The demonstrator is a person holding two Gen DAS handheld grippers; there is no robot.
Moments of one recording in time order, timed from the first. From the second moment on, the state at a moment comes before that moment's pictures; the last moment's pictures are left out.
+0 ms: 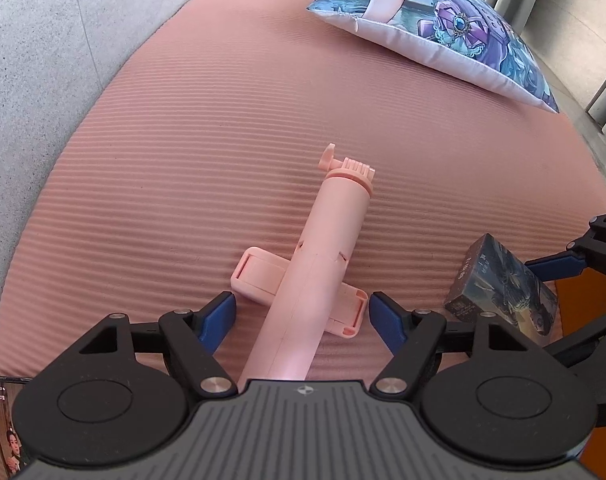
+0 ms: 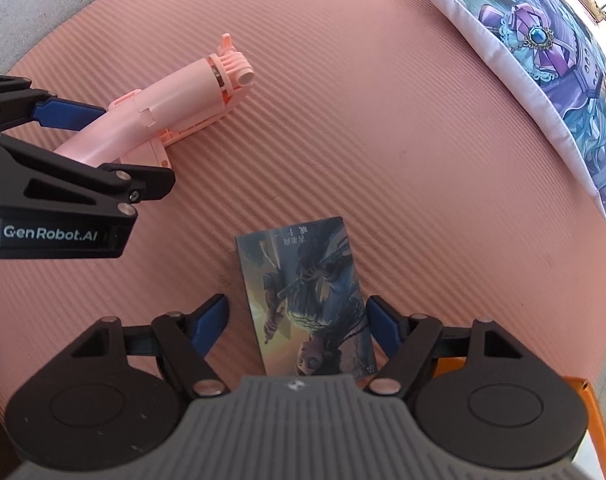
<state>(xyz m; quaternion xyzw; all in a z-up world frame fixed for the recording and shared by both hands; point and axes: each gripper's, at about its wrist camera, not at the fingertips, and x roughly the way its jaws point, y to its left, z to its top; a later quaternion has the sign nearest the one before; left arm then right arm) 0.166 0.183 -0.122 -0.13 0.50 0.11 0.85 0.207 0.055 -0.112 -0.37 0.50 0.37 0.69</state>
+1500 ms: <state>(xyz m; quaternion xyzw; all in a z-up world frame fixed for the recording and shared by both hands) 0.156 0.218 -0.114 -0.25 0.47 0.11 0.84 0.132 0.024 -0.101 -0.33 0.53 0.37 0.69</state>
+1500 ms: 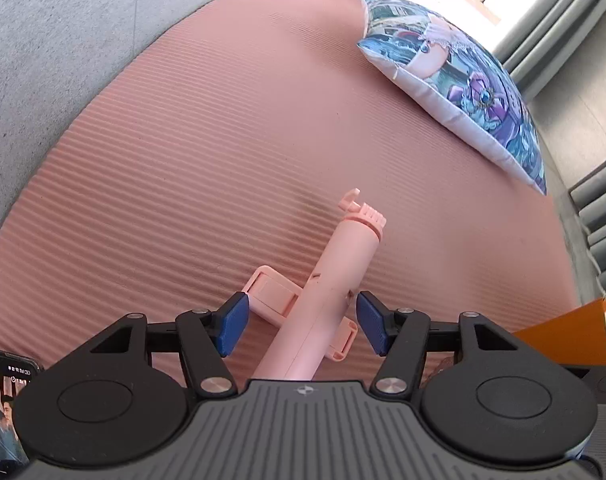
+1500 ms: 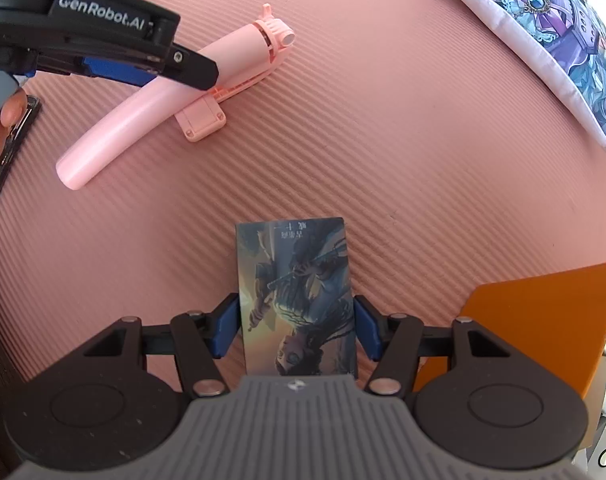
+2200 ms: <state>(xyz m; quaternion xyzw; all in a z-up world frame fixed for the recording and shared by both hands) 0.161 0.192 -0.124 -0.17 0.45 0.14 0.86 0.095 0.032 -0.092 -0.33 0.51 0.36 0.70</state>
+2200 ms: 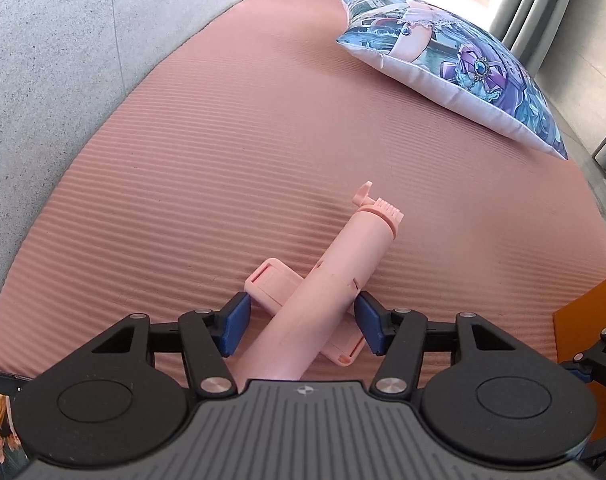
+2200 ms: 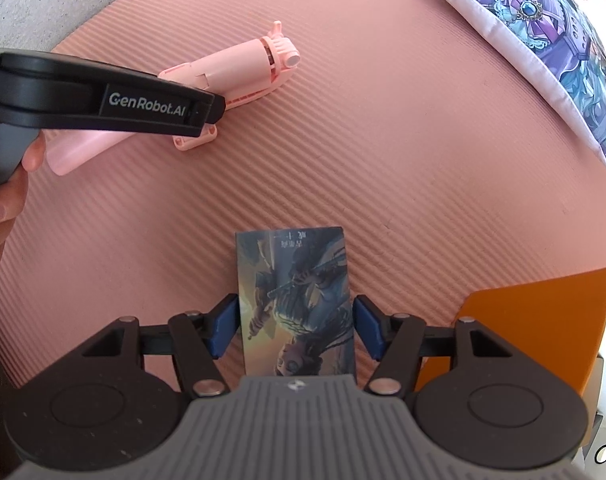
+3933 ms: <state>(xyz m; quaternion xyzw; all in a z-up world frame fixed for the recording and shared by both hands) 0.101 0.159 -0.062 -0.21 0.43 0.03 0.88 0.126 -0.052 -0.011 -0.15 0.40 0.32 0.84</state>
